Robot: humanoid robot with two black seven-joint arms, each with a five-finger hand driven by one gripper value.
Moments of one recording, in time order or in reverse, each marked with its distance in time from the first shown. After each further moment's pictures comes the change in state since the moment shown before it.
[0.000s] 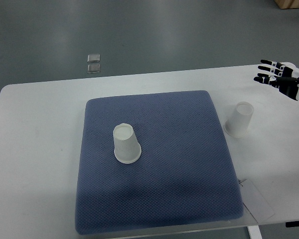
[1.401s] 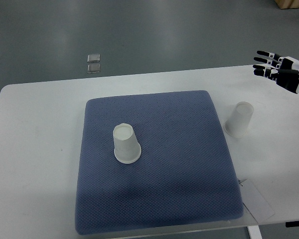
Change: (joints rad) left arm 0.000 0.000 -0.009 0.000 0.000 0.002 0.001; right arm 0.016 -0.017 0.053 -0.001 0.000 0.158 0.000
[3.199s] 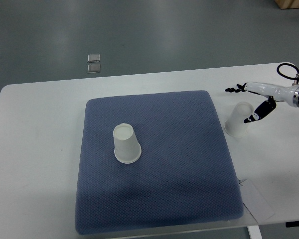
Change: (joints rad) left arm 0.000 0.000 0.000 0.000 0.000 0.000 0.000; right arm 0.025 -0.081 -0.128 0.315 -1.274 -0.360 0.232
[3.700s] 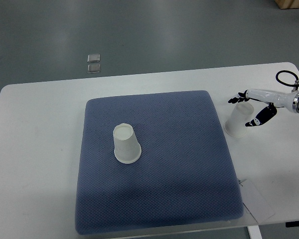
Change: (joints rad) left arm 0.000 0.000 0.000 0.000 0.000 0.000 0.000; right arm -0.008 0.016 -0.038 -0.035 -0.013 -0.013 0.000
